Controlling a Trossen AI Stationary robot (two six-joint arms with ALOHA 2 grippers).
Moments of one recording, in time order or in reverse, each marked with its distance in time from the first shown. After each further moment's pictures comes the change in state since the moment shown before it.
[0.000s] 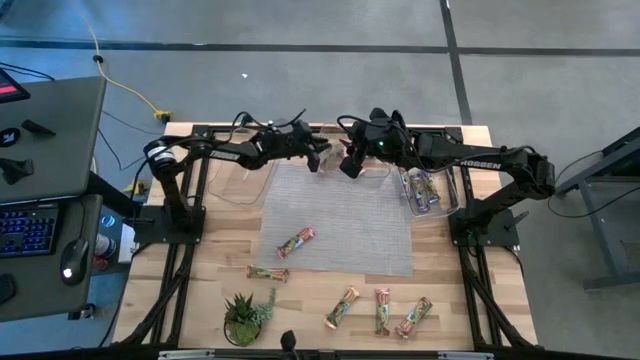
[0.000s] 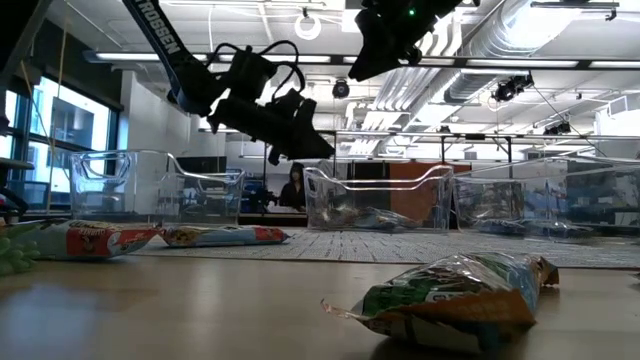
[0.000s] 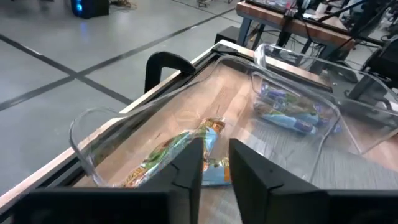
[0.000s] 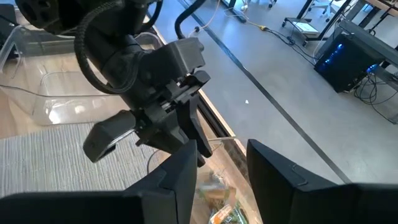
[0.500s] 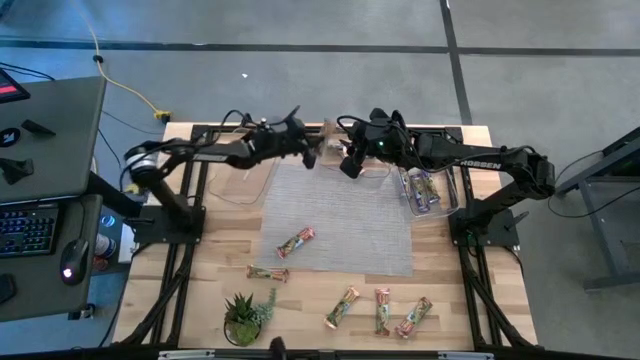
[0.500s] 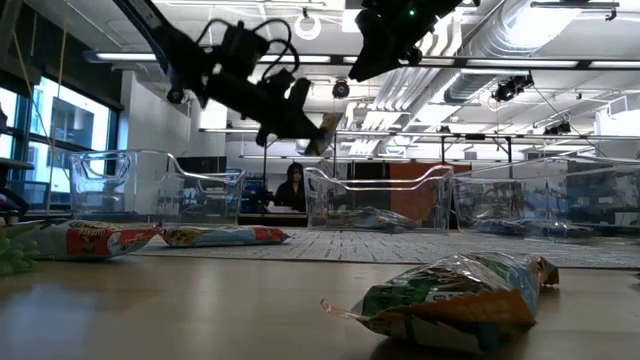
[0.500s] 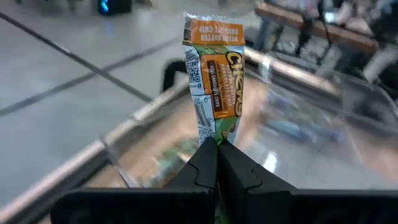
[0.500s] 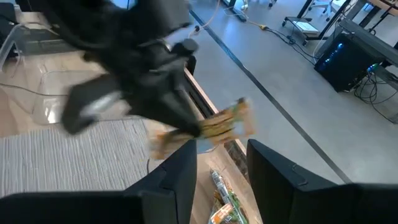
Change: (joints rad) left arm -0.032 -0.168 -0.017 -0.170 -0.122 -0.023; right arm 0.000 0.000 0.000 -0.003 0.000 0.000
